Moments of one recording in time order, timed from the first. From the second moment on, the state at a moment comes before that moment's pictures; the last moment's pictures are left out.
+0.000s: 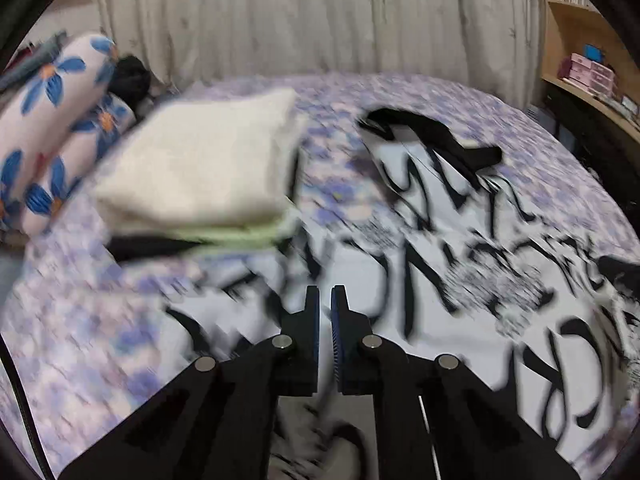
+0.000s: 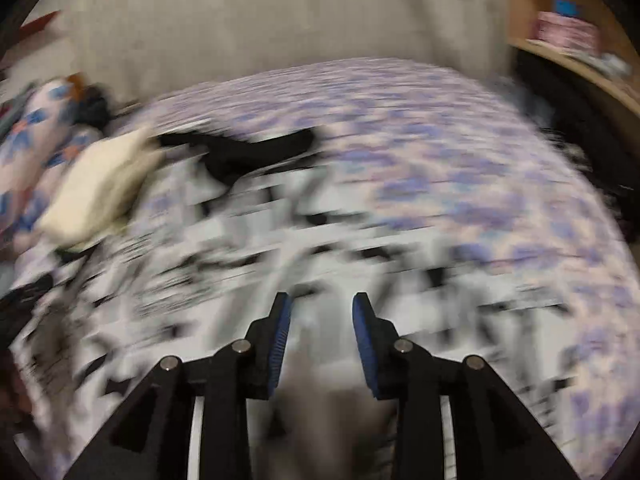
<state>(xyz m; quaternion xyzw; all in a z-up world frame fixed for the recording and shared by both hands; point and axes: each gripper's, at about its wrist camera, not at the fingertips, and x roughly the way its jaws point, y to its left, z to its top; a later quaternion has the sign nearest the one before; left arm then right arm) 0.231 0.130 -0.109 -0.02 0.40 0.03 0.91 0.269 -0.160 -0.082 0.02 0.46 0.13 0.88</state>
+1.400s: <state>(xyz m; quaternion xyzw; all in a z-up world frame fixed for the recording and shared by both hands) 0.125 0.137 -0.144 -0.04 0.47 0.11 0.87 0.166 -0.202 -0.109 0.01 0.48 0.09 0.87</state>
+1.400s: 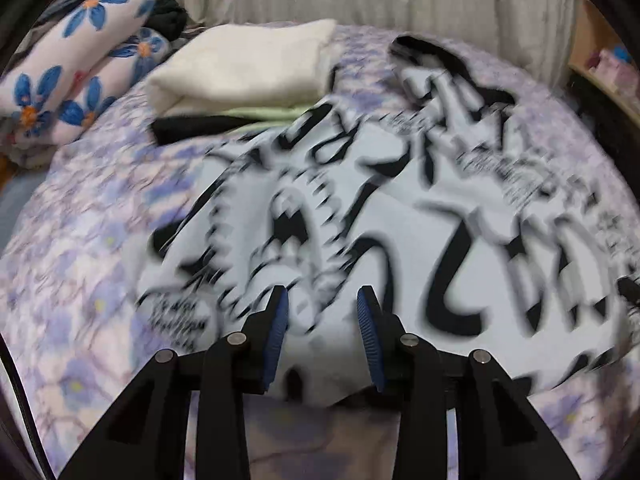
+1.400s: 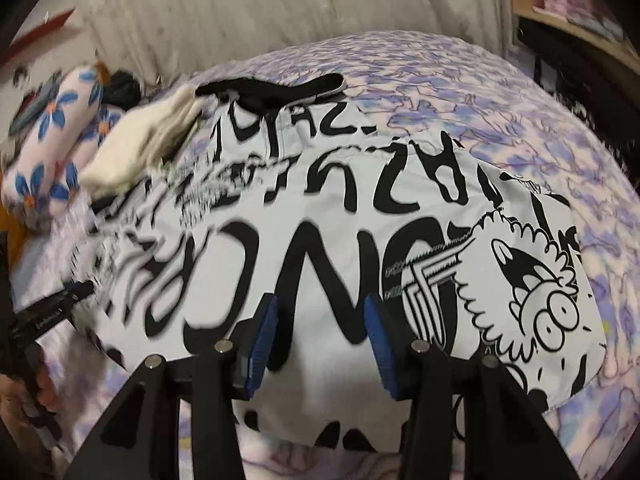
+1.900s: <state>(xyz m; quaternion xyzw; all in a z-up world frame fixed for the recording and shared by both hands) 0.097 0.166 -0.149 -0.07 0.47 0.15 0.87 0.132 -0.274 -0.122 0.00 0.49 -0.02 0.87</state>
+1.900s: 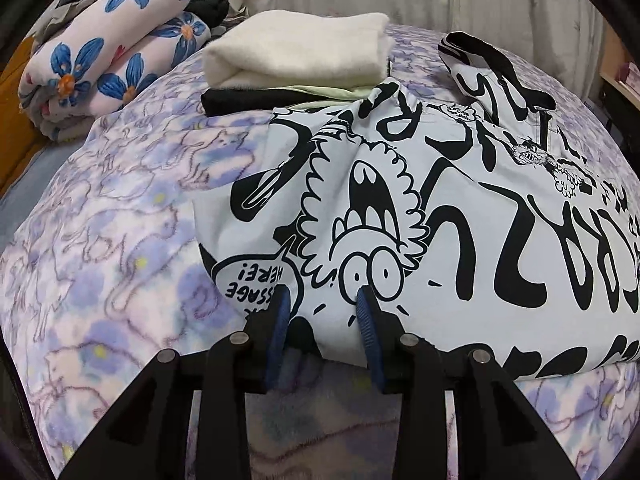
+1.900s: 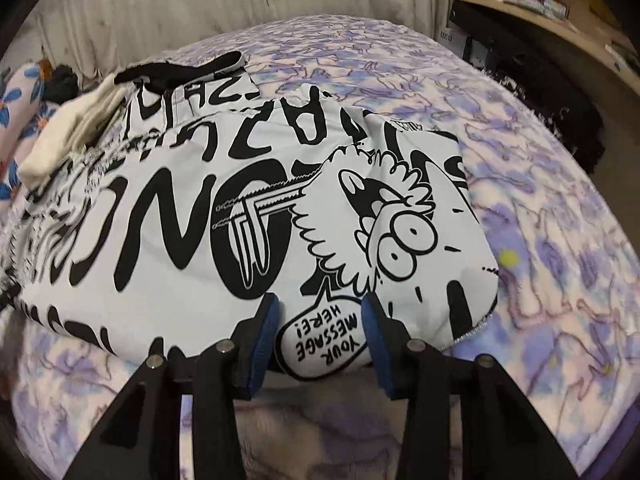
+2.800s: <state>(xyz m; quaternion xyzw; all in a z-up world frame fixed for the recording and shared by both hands) 0.139 0.161 -0.038 0.00 0.47 0.06 0.88 0.190 -0.217 -0.057 0.03 0.52 0.03 0.85</state>
